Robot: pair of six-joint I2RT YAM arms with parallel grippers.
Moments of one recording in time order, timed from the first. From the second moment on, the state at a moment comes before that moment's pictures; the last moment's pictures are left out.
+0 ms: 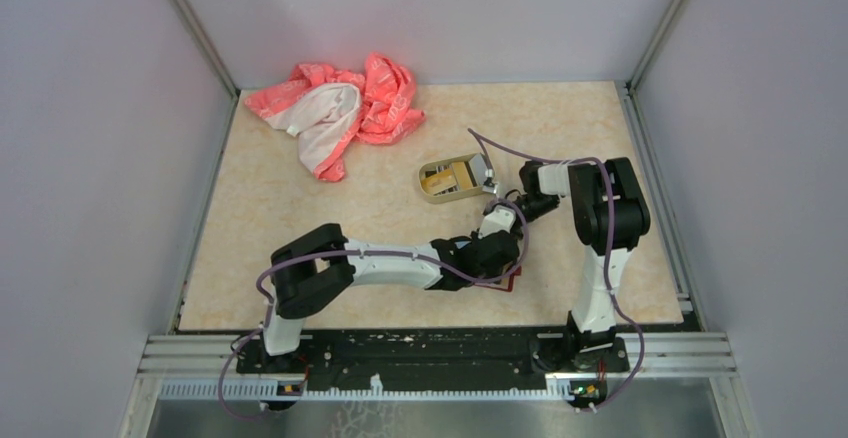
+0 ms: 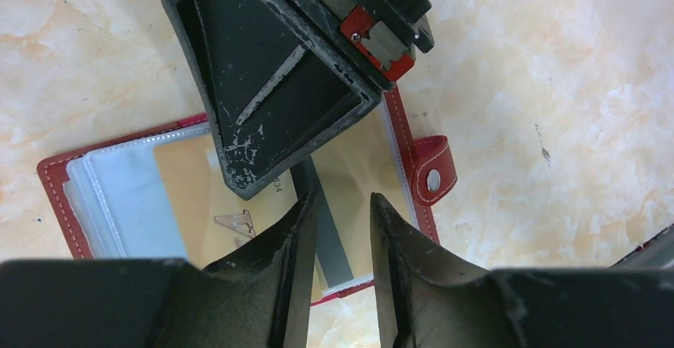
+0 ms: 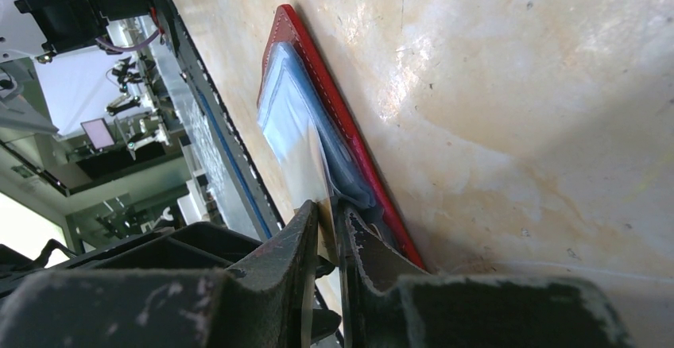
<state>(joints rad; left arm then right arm) -1.27 1.98 1.27 -0.10 -0.41 -0.68 0.19 1.99 1.06 -0.79 -0.99 -0.30</state>
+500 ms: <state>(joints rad) -1.28 1.98 1.28 -0.17 -0.53 -0.70 0.19 1.99 1.06 -0.78 -0.99 -0.30</state>
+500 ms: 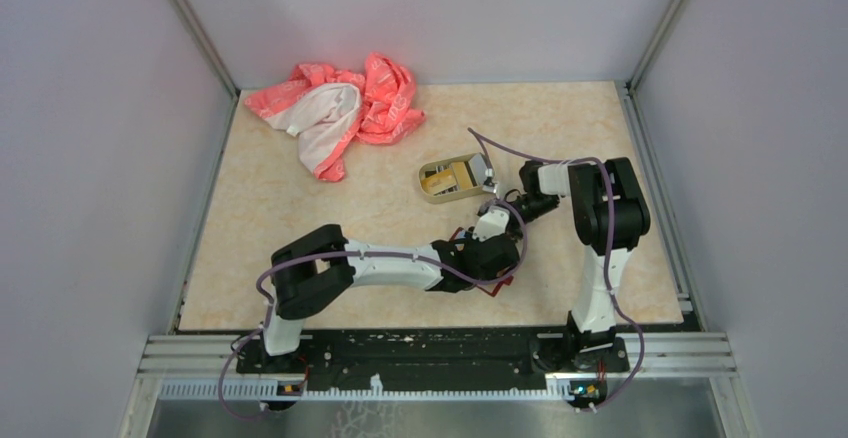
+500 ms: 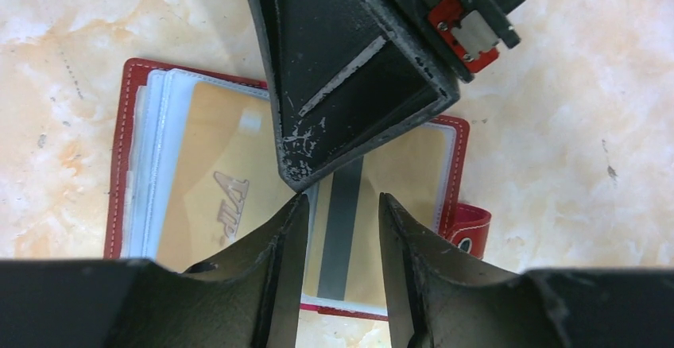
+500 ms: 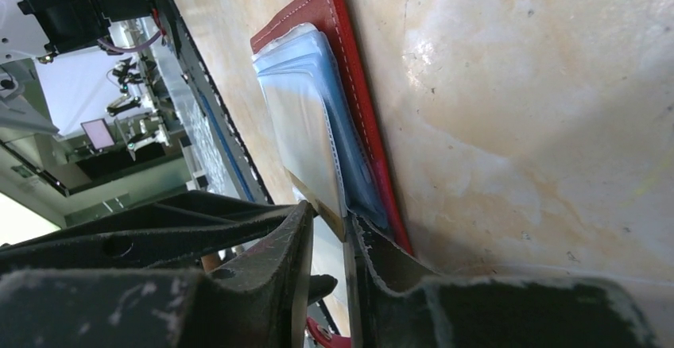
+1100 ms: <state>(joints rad) -1.28 1.96 1.25 -0.16 -0.57 -0.63 0.17 1.95 1.07 -0.81 -0.97 -0.35</state>
